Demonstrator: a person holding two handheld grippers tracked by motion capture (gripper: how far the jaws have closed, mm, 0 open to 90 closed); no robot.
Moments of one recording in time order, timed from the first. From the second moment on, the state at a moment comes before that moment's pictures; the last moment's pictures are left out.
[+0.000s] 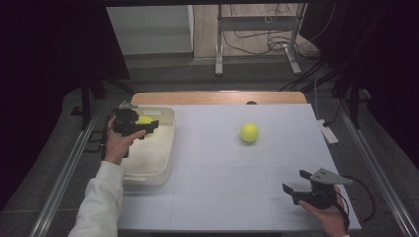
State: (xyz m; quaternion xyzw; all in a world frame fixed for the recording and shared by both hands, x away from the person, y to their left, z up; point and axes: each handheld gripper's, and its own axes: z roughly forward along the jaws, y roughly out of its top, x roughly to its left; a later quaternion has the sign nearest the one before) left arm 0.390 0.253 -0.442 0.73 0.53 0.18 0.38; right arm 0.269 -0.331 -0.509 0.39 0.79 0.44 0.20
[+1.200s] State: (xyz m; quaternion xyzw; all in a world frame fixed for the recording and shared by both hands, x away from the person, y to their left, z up) left arm 0.361 0.236 -0.435 0.73 0.49 0.15 0.45; right arm 0.269 -0.332 -0.509 0.39 0.79 0.43 0.20
